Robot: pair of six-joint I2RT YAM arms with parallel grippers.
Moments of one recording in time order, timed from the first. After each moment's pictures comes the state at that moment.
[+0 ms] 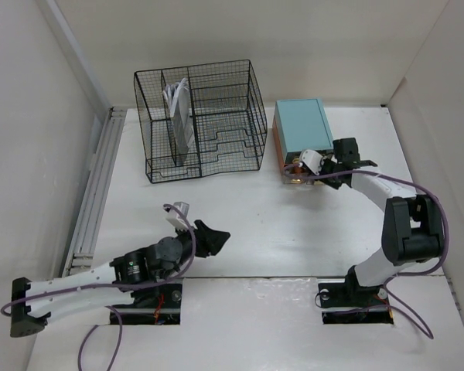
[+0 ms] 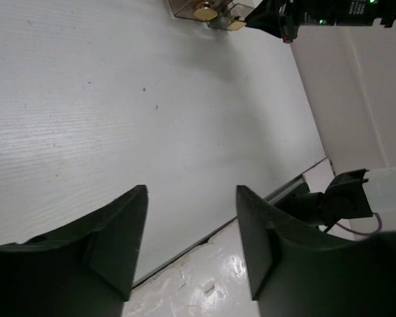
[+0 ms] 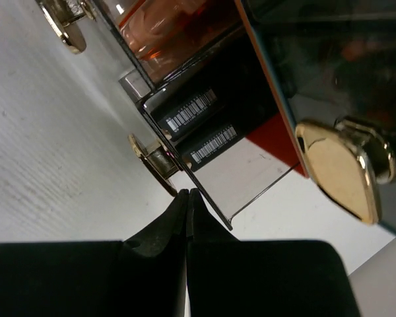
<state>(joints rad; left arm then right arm) -1.25 0.37 0.28 -0.19 -0.52 -0.95 0.09 1.56 0.97 -0.39 -0.16 -1.04</state>
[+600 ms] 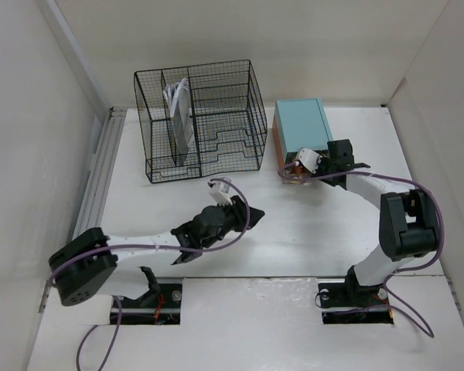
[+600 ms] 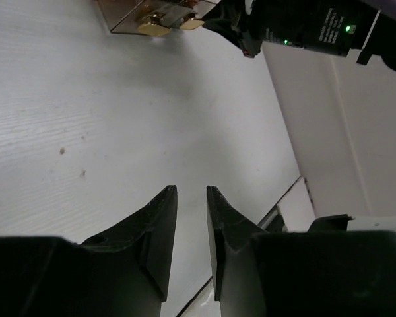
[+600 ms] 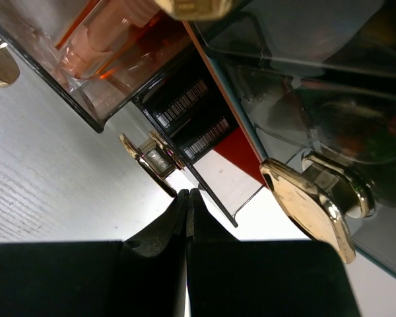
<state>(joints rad) -1.05 1.22 0.43 0.56 -0.25 -0.95 0.13 1.61 0.94 -0.22 -0.06 -1.02</state>
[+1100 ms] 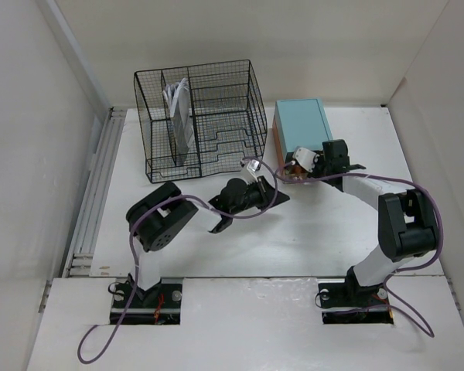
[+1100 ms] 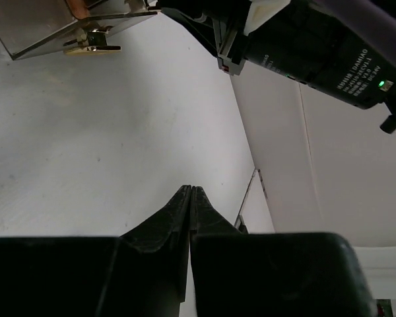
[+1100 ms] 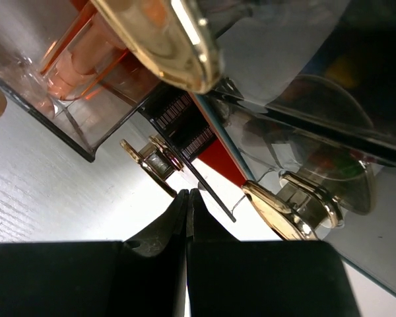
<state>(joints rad) -0.86 1.90 0.77 0.99 0.22 -1.09 0.18 1.61 0.92 -0.15 0.02 -1.01</state>
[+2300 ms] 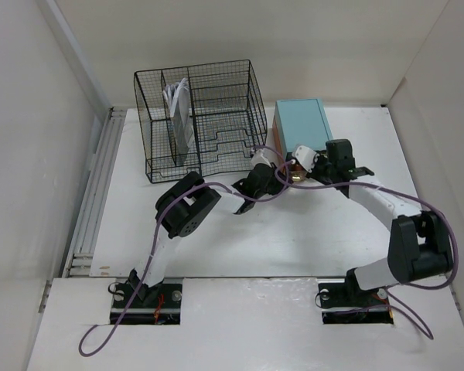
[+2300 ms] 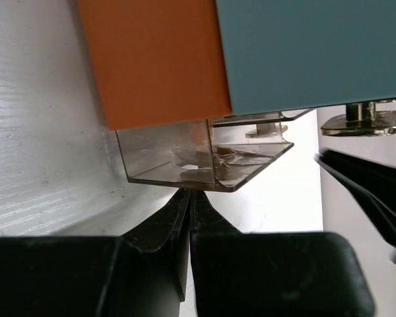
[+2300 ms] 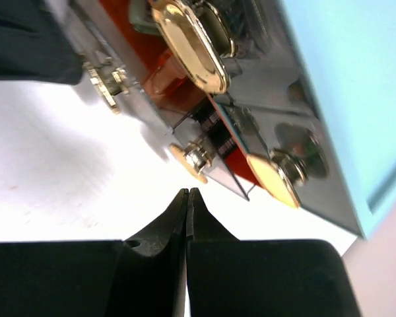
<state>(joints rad) -0.85 2.19 1.22 0.62 -0.05 -1.07 0.21 1.45 0.90 -0.23 -0.10 -0.93</state>
